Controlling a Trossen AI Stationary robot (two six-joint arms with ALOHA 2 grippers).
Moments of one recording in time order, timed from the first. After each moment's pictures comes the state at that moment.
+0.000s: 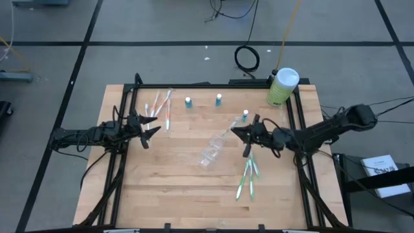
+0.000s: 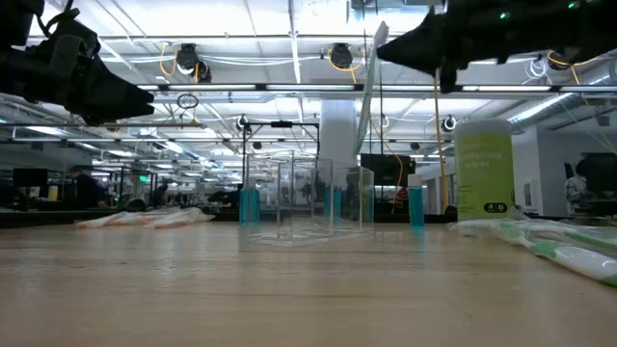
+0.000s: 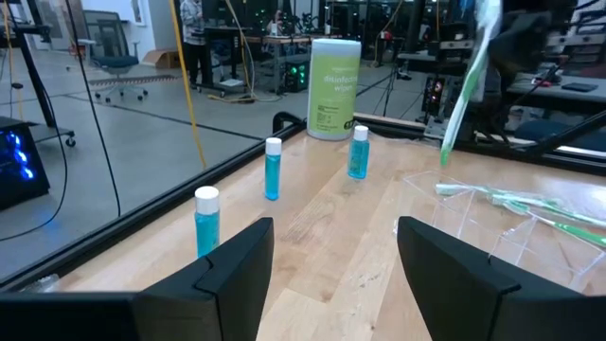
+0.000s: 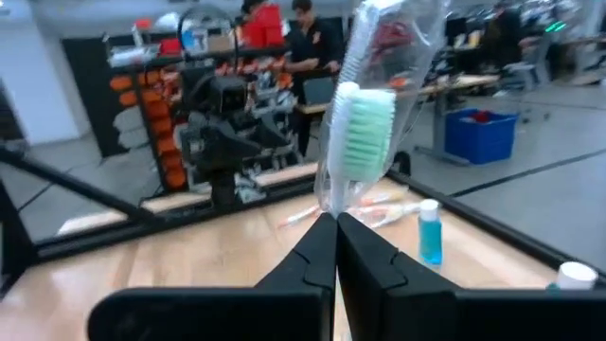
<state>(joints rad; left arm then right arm) -0.02 0.03 0.09 -0.15 -0.42 -0.08 0.18 1.20 0.43 0.81 0.49 0.14</state>
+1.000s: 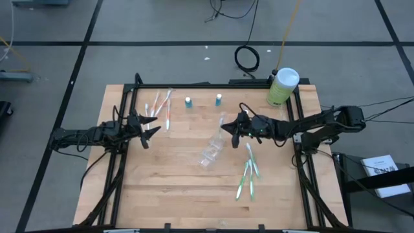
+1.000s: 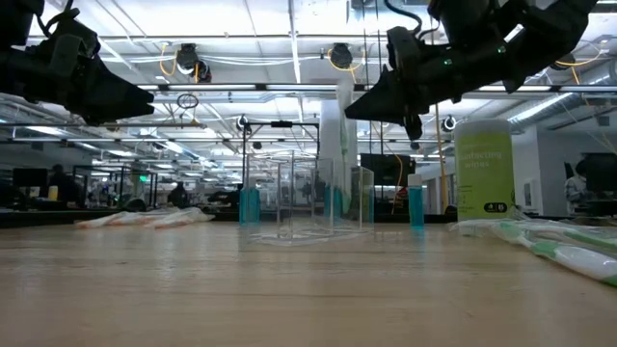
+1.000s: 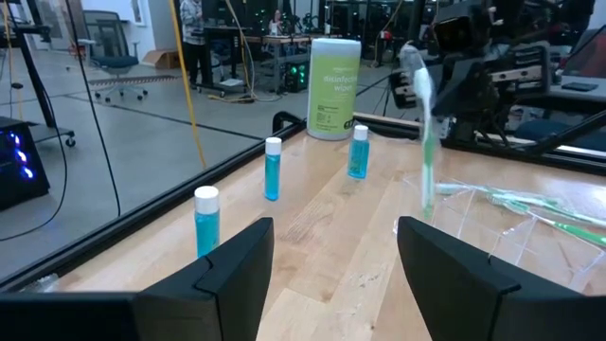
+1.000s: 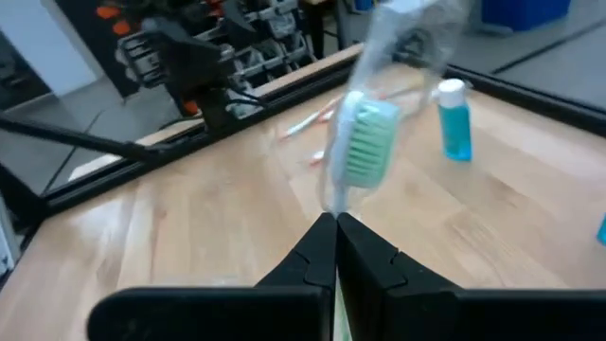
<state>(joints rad) -0.02 0.03 0.09 -0.15 -0.42 -0.08 -0.07 1.39 0.55 0.59 0.16 0.39</state>
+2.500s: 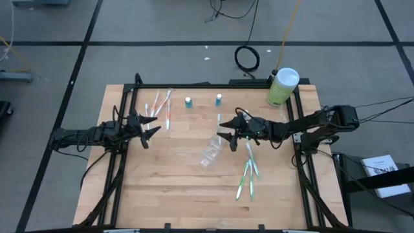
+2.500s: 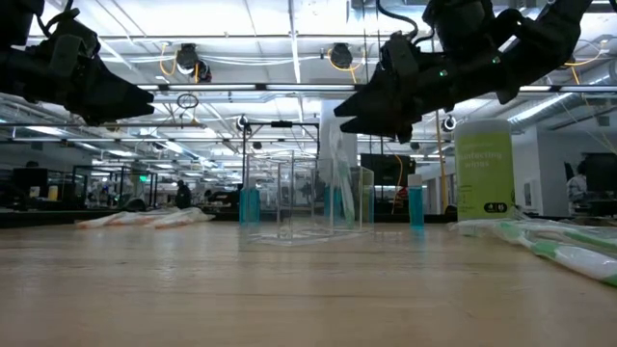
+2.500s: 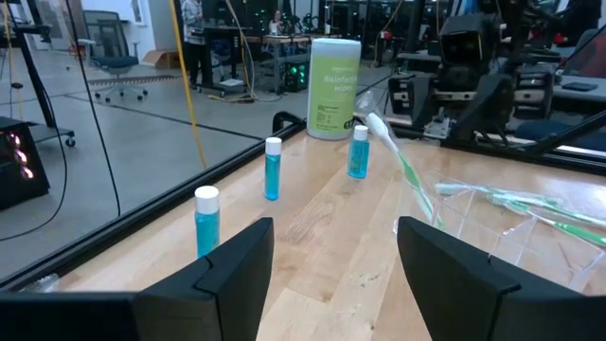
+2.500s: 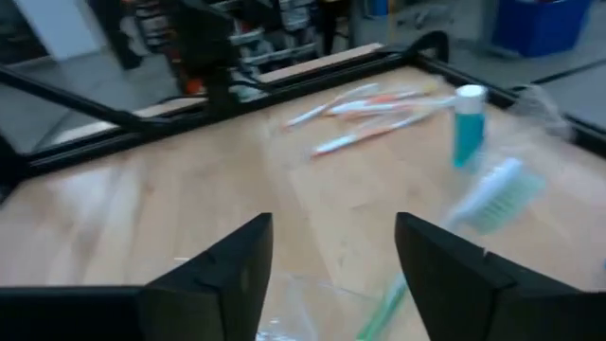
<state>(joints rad) -0.02 0.03 0.09 -0.15 -0.42 -0.08 -0.06 1.48 0.55 0.70 0.11 0.25</state>
